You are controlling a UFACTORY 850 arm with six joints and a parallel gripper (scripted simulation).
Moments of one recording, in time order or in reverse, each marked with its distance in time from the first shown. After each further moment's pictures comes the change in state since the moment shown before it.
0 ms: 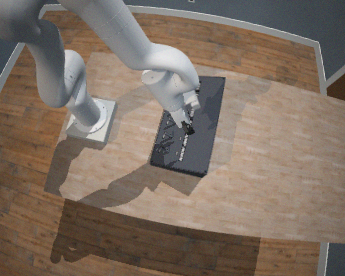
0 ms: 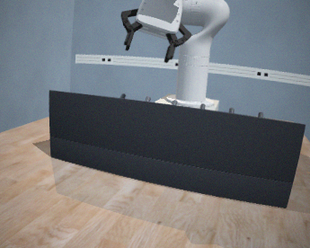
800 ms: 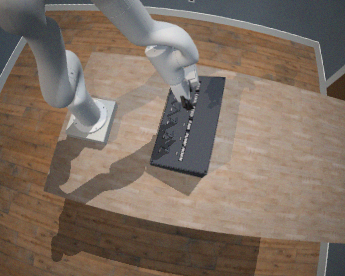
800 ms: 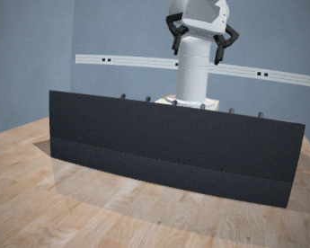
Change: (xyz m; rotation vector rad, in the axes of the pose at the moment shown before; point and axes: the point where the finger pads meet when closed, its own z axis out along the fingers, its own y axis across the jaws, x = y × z) arm 0.036 -0.101 -0.016 0.028 0.014 0.193
